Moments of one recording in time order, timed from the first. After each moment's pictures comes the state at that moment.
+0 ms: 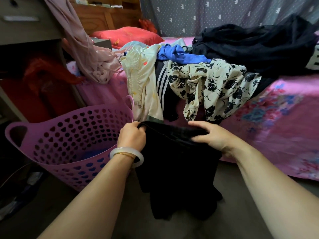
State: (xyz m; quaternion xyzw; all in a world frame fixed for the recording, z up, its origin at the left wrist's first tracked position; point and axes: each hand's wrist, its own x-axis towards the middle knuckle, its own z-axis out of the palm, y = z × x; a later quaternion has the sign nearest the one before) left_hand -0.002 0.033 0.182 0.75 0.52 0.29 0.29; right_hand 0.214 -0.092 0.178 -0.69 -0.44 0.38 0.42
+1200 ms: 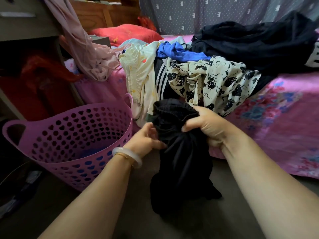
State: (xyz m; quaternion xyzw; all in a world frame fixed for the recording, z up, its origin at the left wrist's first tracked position) left_hand 0.010 0.012 0.173 0.64 0.31 0.24 0.66; right_hand 0.171 -0.086 0.223 -0.50 -0.42 0.50 0.57
